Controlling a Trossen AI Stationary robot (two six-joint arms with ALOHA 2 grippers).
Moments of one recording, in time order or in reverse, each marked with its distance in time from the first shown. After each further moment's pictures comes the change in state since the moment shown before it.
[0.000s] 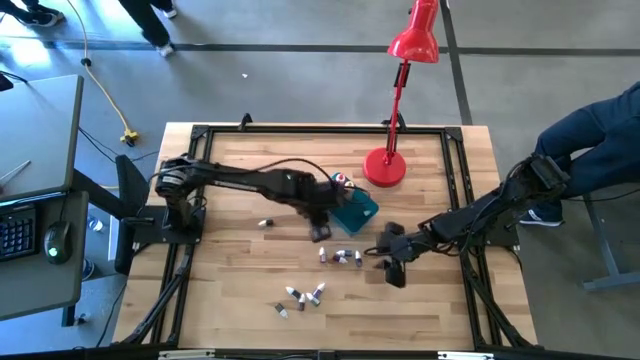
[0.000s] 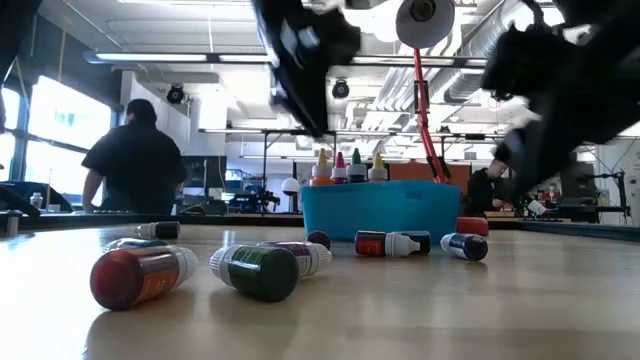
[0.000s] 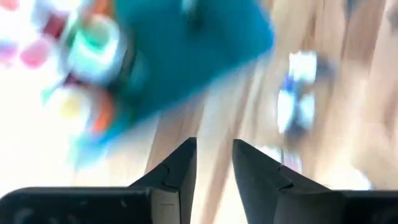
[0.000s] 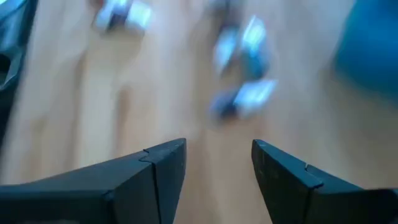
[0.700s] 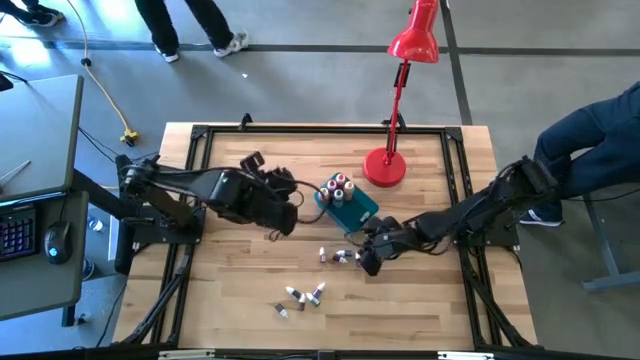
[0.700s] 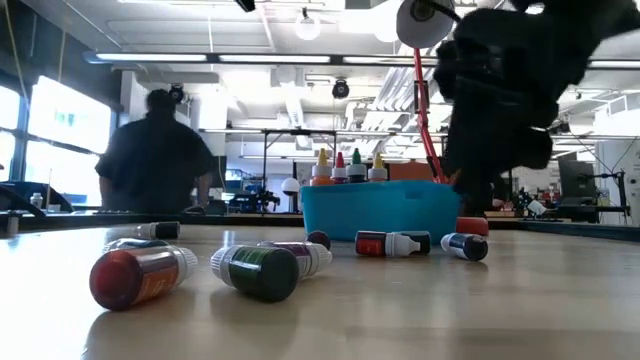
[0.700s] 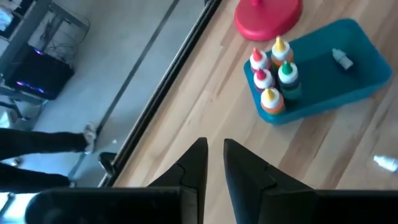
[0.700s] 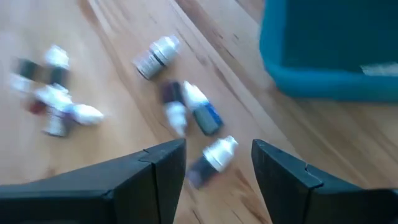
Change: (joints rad) left arm -0.257 -0.236 0.267 -0.667 -0.766 -0.316; right arm -0.055 0.109 0.188 -0.155 0.184 0.361
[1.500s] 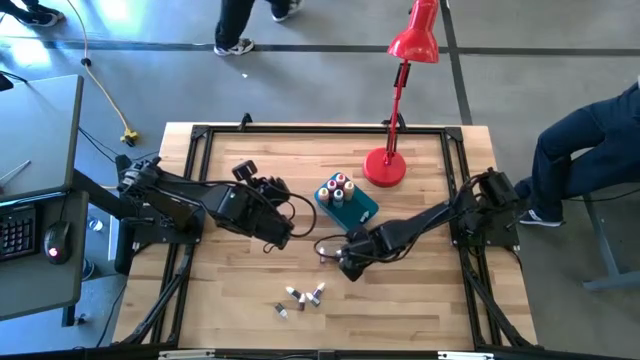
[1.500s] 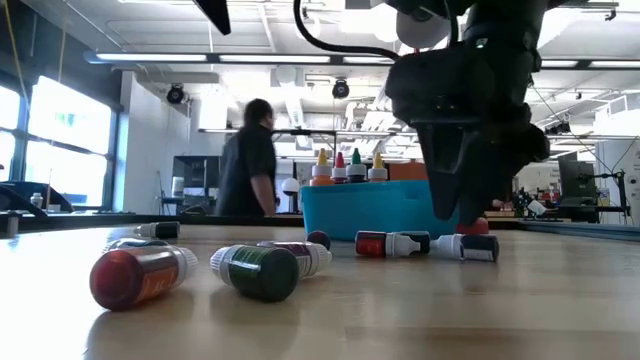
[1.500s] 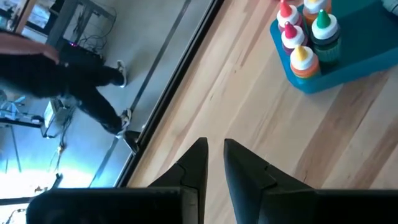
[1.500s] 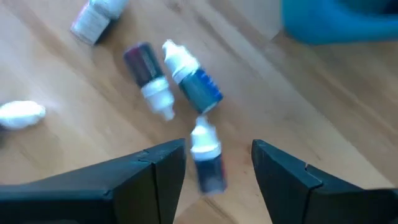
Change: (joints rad) left arm -0.051 -0.010 -0.151 -0.096 -0.065 -0.140; right arm -0.032 0.332 0.417 -0.468 -0.140 0.182
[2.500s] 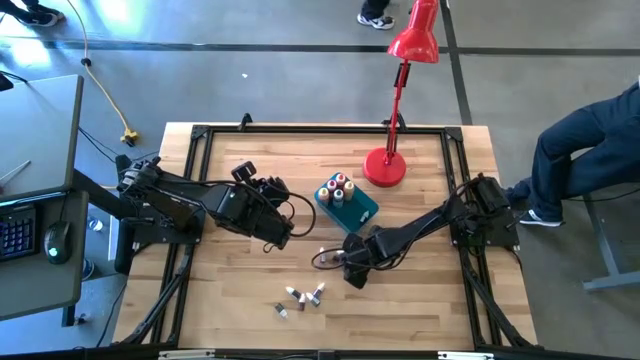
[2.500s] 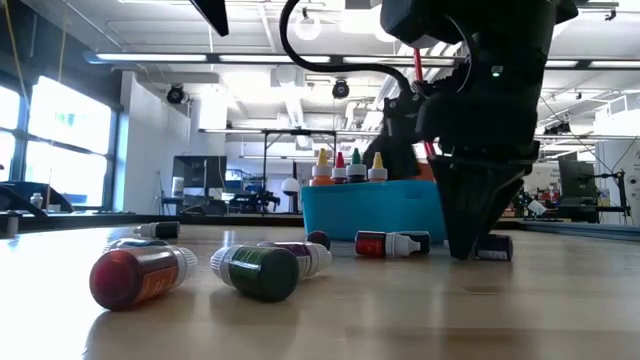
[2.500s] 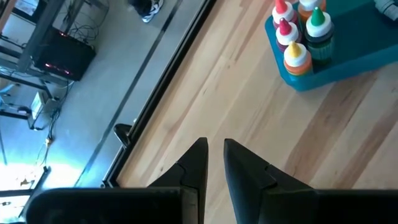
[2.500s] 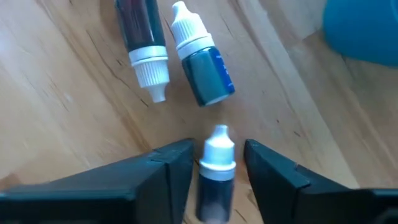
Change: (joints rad) left arm 0.000 -0.002 0.000 0.000 0.036 -0.035; right arm 0.022 0.104 0.000 -0.008 0.027 -0.238
